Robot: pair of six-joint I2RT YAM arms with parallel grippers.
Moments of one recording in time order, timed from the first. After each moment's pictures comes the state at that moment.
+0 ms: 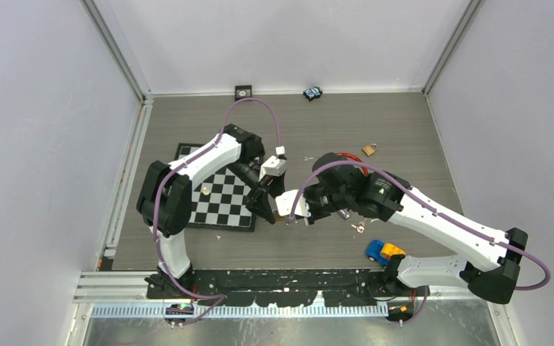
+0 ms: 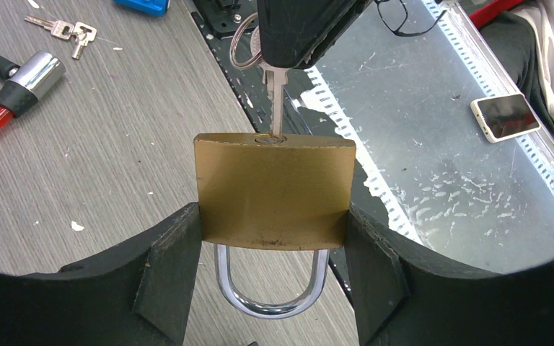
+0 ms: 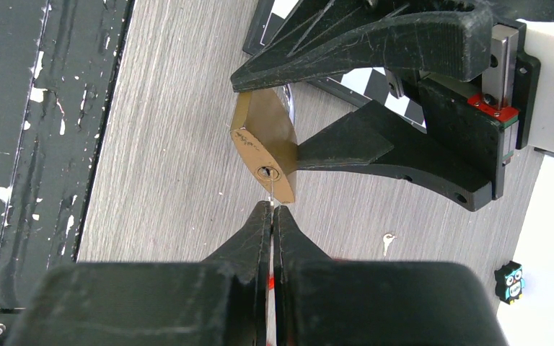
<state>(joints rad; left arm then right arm) -0.57 1.85 1.47 -1.49 1.28 1.50 1.00 1.16 1.21 -0.82 -0.30 -0.86</state>
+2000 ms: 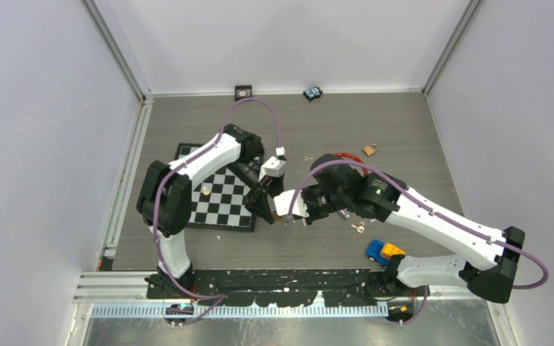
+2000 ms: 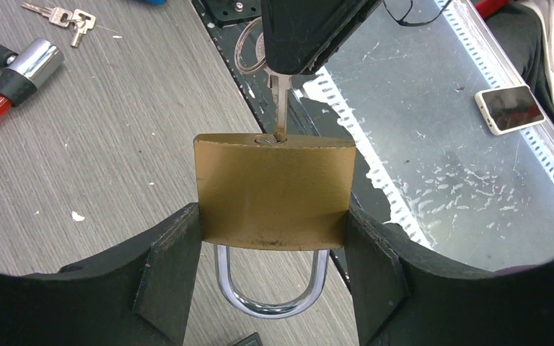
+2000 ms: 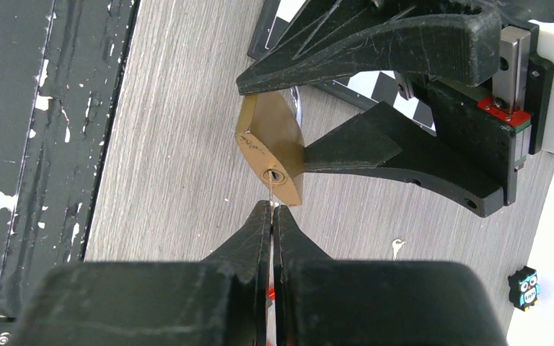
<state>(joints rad) -0.57 1.85 1.47 -1.49 1.25 1.50 1.00 1.17 1.19 -0.79 -0.32 -0.84</state>
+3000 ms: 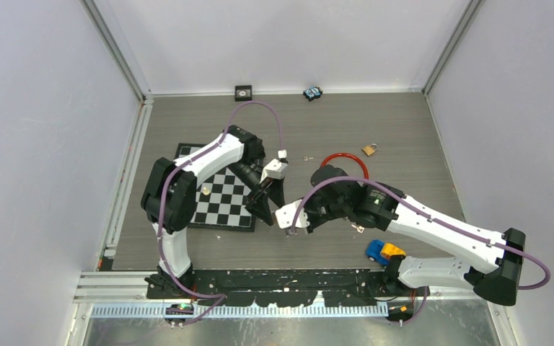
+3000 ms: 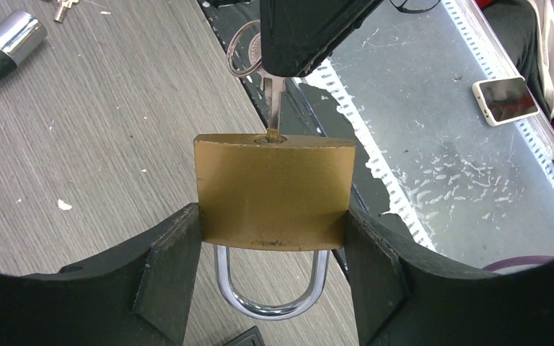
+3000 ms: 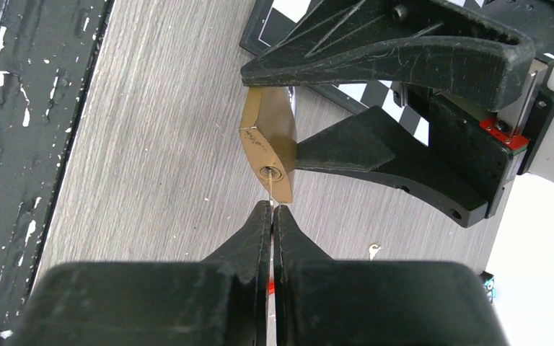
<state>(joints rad) -0.58 1.89 1.47 -1.50 1.23 1.52 1.03 1.12 1.06 -0.69 -0.27 -0.93</state>
